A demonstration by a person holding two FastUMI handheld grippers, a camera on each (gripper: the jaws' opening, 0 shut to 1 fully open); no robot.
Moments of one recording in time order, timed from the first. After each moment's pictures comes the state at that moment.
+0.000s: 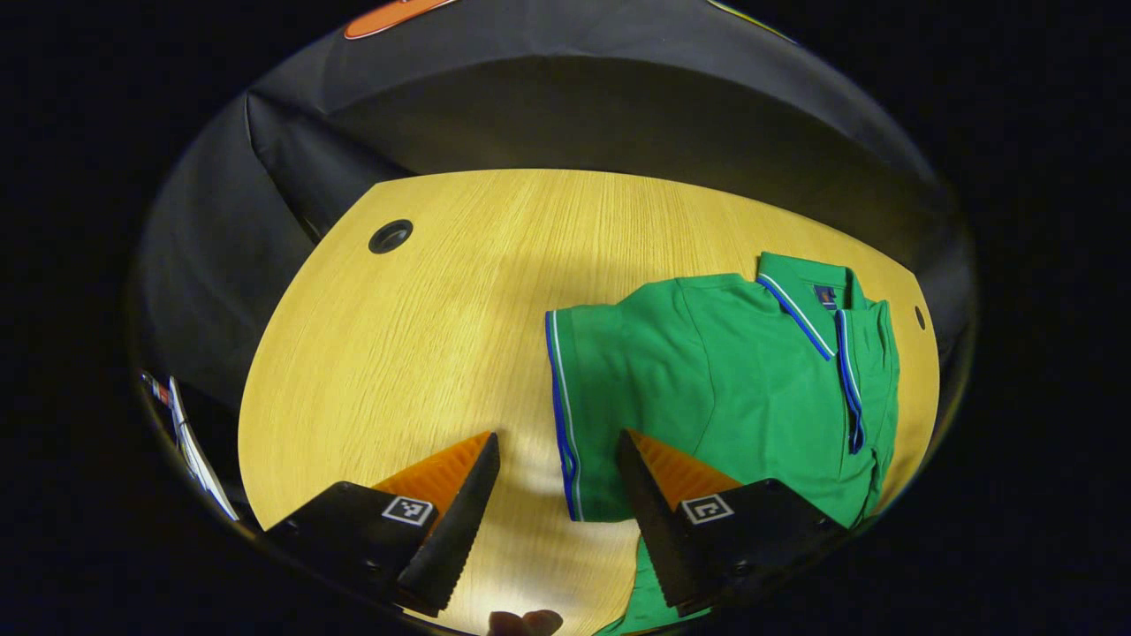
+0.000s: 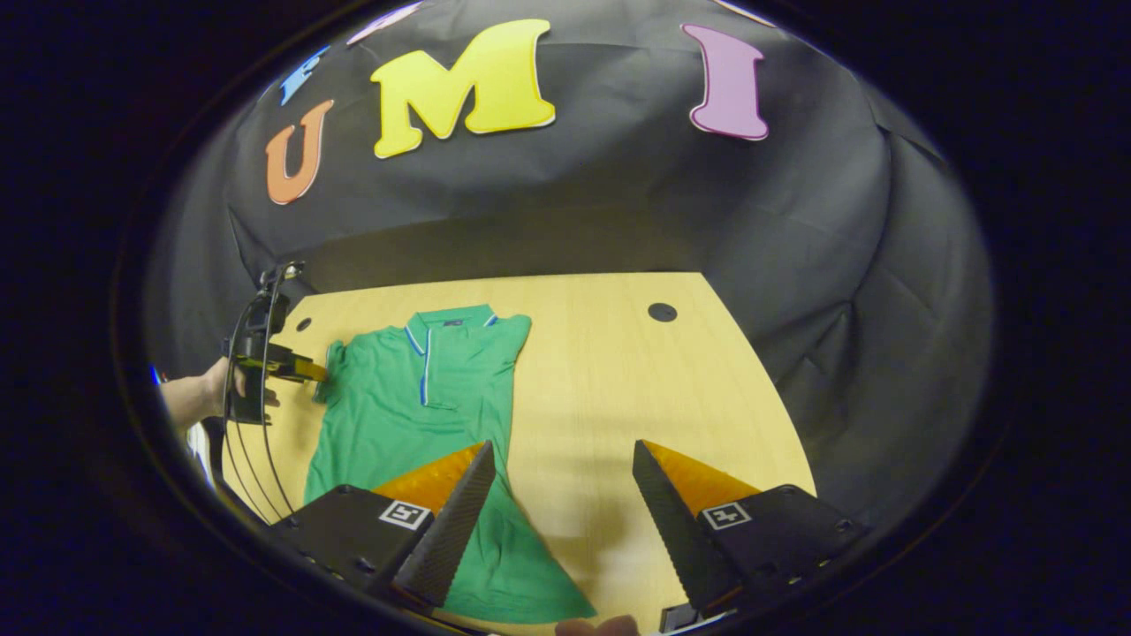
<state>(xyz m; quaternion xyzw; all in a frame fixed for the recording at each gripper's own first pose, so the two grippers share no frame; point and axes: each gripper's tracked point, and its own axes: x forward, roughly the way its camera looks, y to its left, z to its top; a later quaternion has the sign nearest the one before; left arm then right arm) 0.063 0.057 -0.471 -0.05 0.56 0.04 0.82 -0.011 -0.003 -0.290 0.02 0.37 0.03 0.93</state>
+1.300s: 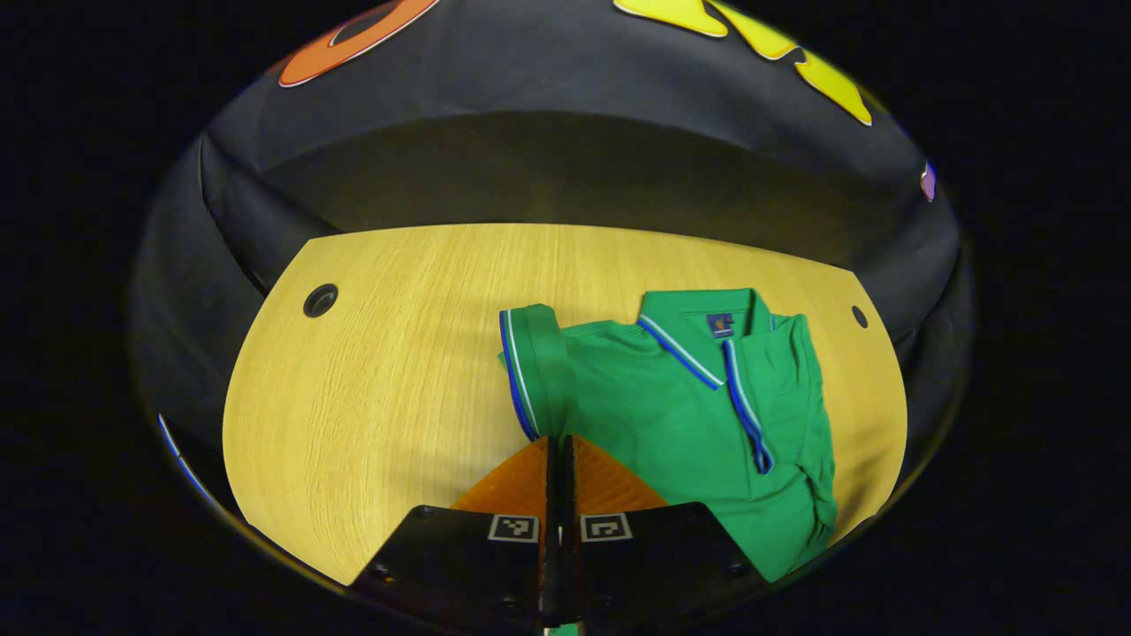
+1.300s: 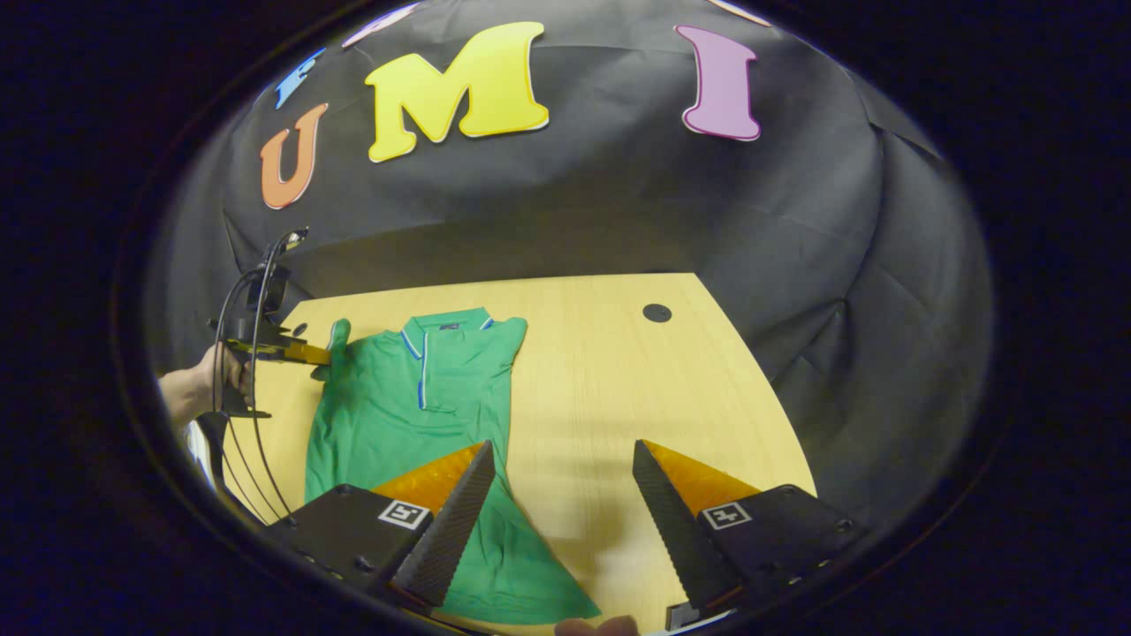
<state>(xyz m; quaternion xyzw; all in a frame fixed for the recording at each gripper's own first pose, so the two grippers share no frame) 0.103 -0.028 -0.415 -0.05 0.50 -0.06 0.86 -0.014 -0.004 -0.286 0.03 0.37 0.02 0.93</state>
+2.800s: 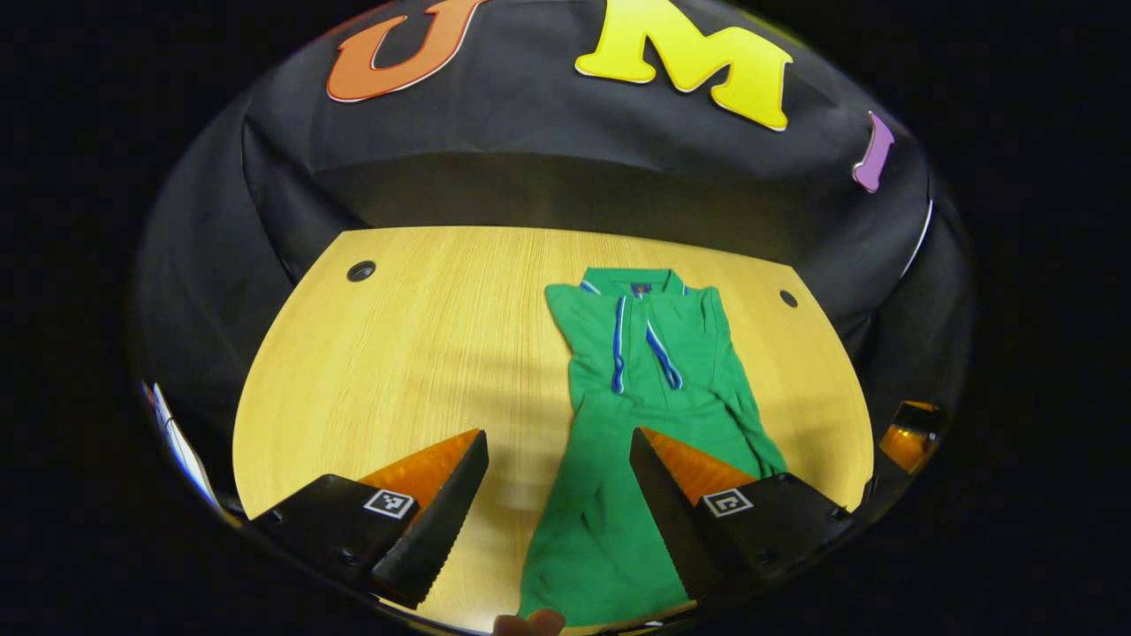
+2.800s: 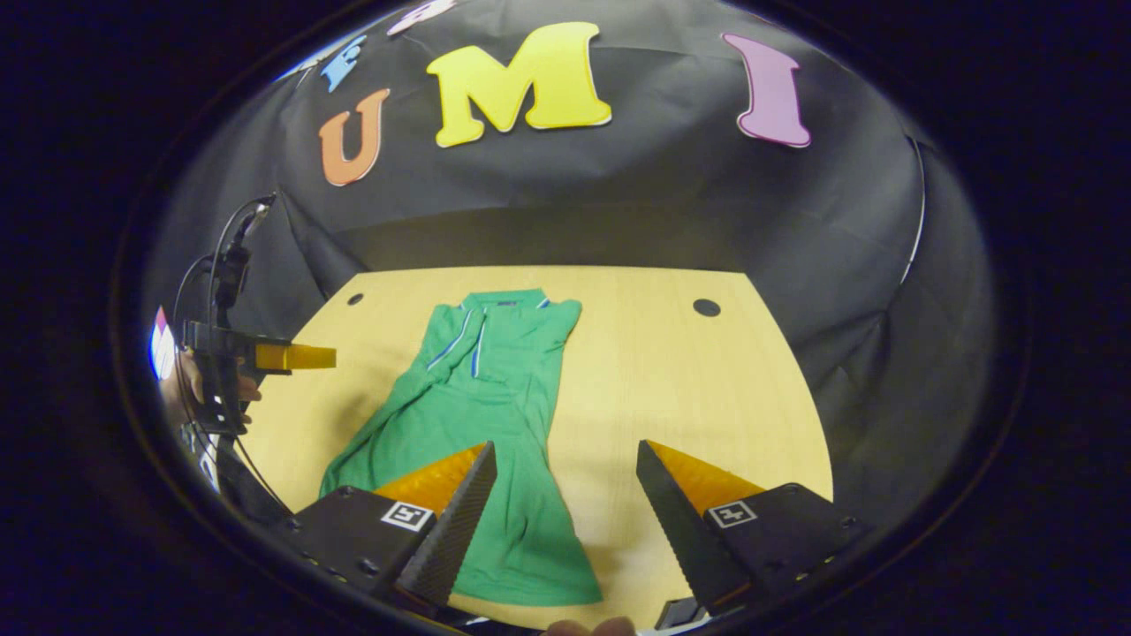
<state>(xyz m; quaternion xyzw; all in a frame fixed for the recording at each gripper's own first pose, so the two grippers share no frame) -0.066 -0.027 -0.339 -0.06 0.48 -0.07 0.87 -0.067 0.013 -0.297 0.00 0.39 0.12 0.91</state>
